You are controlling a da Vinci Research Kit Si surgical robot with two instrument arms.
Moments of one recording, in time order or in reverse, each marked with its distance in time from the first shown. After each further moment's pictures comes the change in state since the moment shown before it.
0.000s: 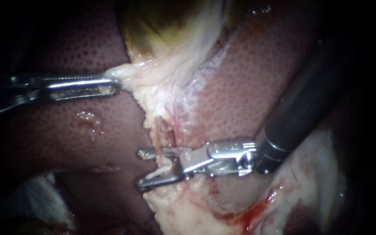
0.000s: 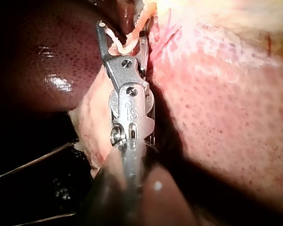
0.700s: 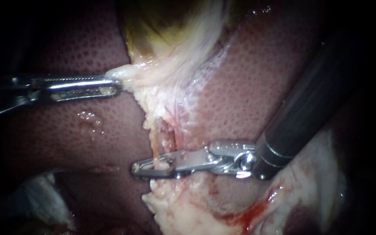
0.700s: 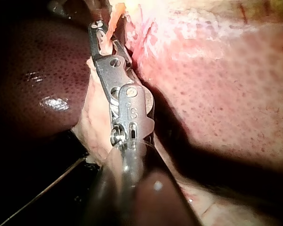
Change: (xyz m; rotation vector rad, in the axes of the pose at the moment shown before) right arm -0.001 0.001 -0.001 0.008 -0.052 0.163; left arm 0.000 0.000 0.000 -0.001 0.000 0.000
